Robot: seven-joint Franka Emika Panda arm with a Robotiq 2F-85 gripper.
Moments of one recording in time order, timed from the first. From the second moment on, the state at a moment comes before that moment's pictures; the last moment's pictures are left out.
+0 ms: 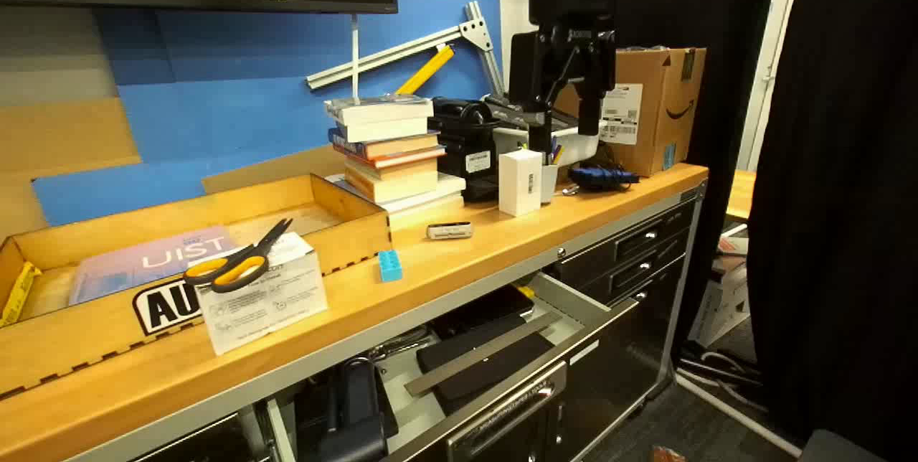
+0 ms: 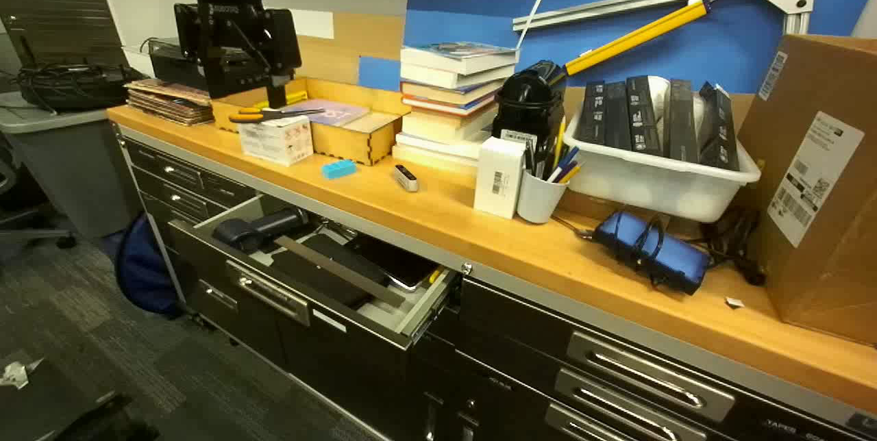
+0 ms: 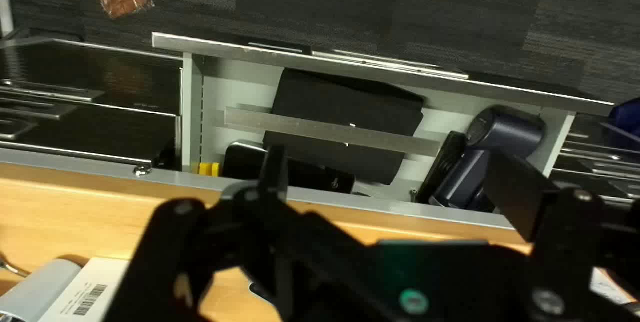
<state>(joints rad) 0.05 -0.40 0.04 -2.21 -0.03 1.80 -0.09</state>
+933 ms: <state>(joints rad) 0.06 -0.04 0.13 -1.95 -0.06 1.85 0.27</state>
